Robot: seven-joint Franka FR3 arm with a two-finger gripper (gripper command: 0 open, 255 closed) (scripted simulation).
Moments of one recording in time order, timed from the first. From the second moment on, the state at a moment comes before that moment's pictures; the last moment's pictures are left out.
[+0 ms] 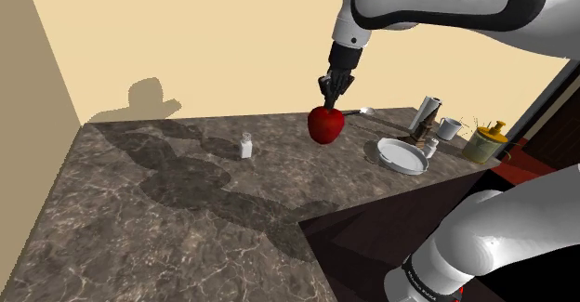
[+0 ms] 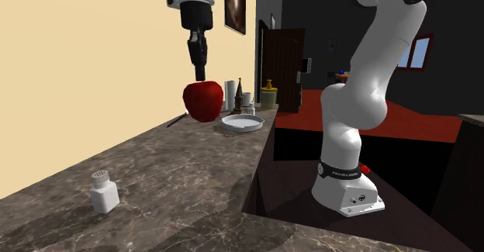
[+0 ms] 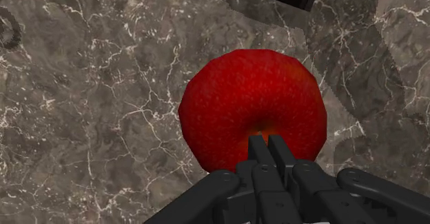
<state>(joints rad) -0.11 -0.40 0.17 -2.09 0.07 1.70 0.03</state>
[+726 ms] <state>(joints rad) -0.21 -0.30 -0.01 -2.01 0.00 1.71 -0.23</state>
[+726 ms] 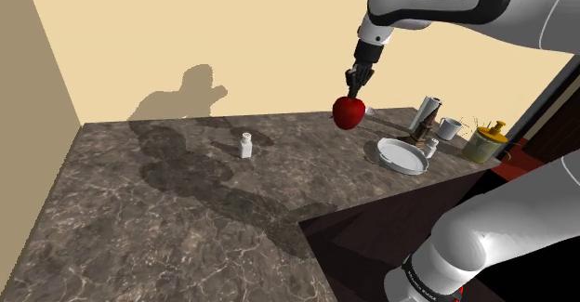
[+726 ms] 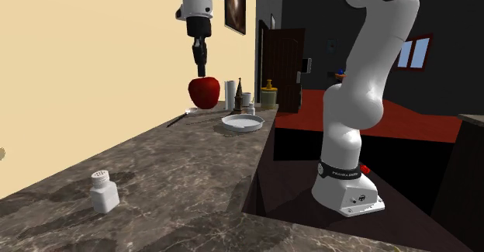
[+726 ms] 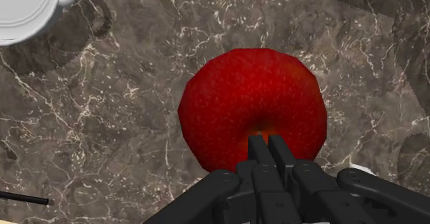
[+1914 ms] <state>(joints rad) -0.38 0.12 -0.23 -1.53 0.03 1.64 -0.62</state>
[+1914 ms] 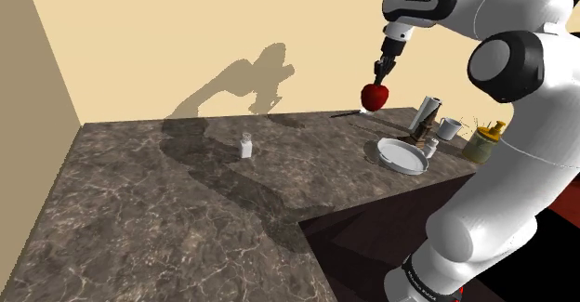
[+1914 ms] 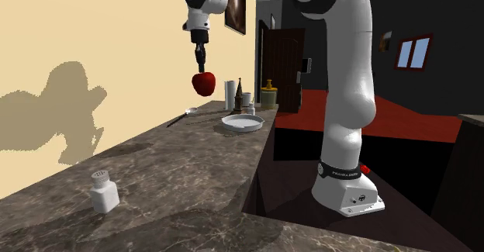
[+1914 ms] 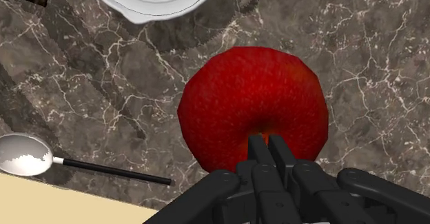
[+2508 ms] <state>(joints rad) -0.53 0.46 -0.28 -1.07 0.13 1.51 -0.78</state>
